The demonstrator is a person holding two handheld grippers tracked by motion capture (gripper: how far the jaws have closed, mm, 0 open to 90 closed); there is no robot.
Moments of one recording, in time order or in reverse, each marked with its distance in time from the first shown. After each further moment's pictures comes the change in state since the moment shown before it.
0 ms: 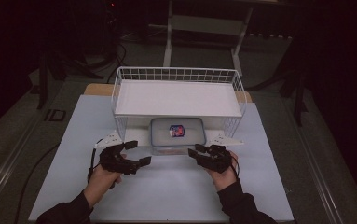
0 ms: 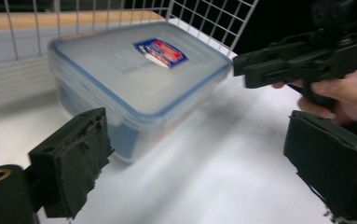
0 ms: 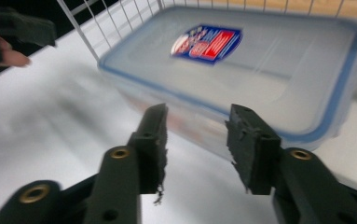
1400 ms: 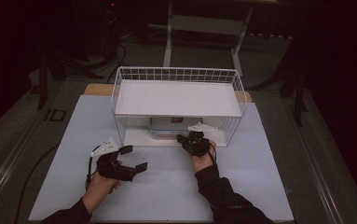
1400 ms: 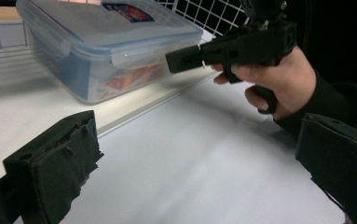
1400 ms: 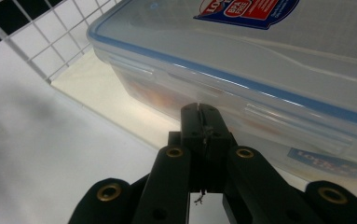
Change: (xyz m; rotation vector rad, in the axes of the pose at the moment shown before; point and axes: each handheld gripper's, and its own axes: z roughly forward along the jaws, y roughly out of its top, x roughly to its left) left arm 0.003 -0.020 -0.004 -0.014 0.028 0.008; right arm -0.007 0.019 0.083 0.031 -0.079 0.016
